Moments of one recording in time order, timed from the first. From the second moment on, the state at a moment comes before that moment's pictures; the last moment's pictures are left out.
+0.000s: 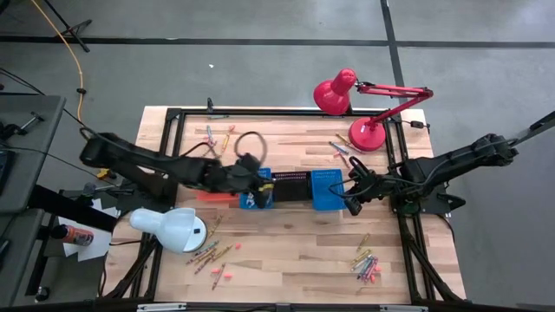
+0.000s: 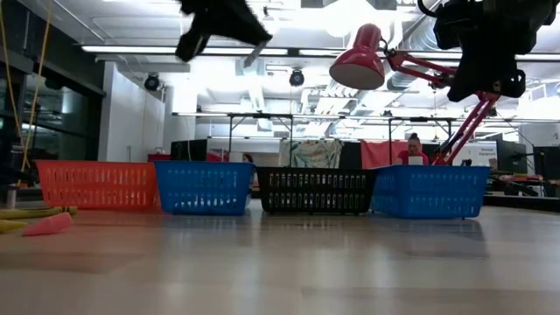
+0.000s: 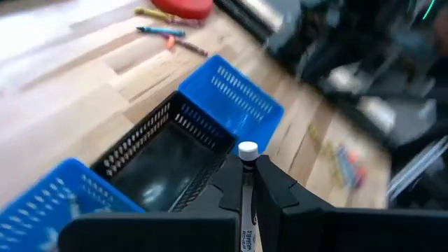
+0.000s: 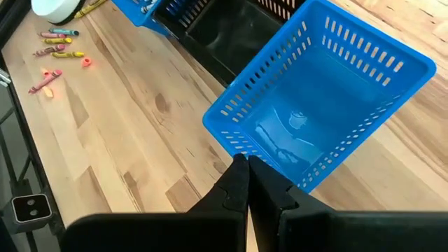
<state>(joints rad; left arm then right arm) -0.20 1.38 1.02 -0.21 -0.40 -0.85 0.29 0.95 0.72 -0.69 0.21 1.00</state>
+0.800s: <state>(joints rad) -0.09 1.26 0.61 -0.04 -0.45 -1.26 0.29 0.95 0.72 -0.68 0.24 0.99</state>
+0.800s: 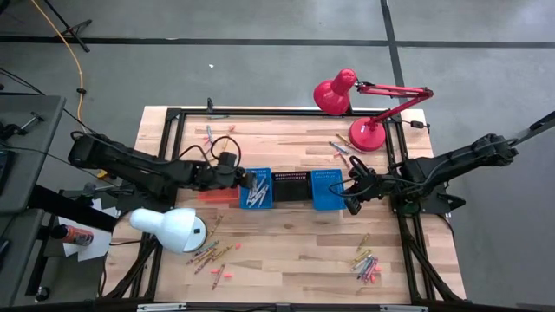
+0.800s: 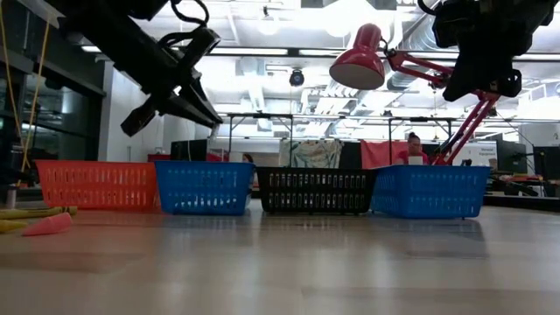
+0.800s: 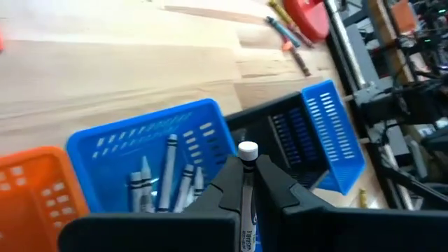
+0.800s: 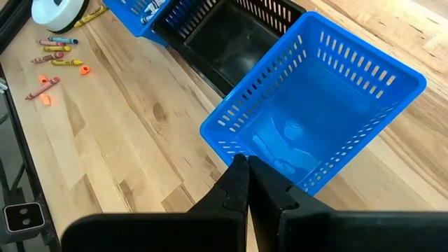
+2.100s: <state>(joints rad) -0.14 1.09 0.91 0.14 -0.35 -0.54 0.29 0.94 0.72 -0.45 0.18 0.92</state>
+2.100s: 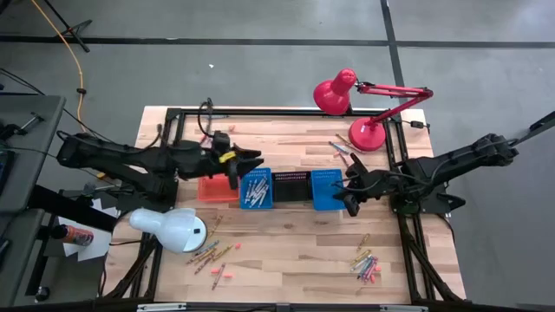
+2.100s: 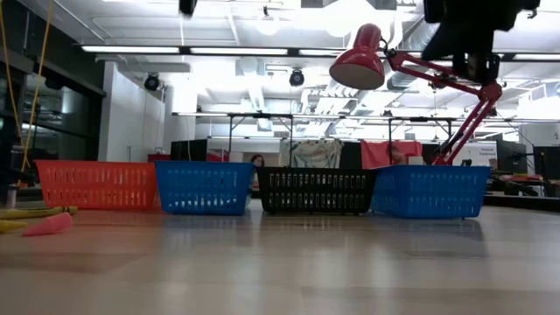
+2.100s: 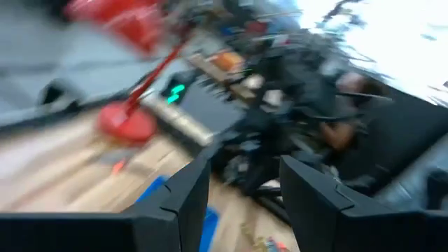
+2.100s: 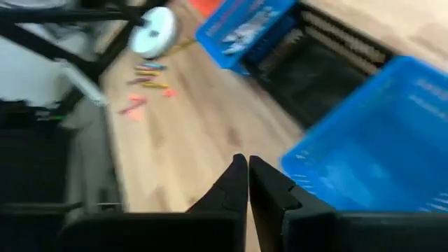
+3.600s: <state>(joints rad) -0.21 1.09 0.93 0.10 -0.36 -0.42 0.92 1.84 1.21 -0.83 0.06 0.61</state>
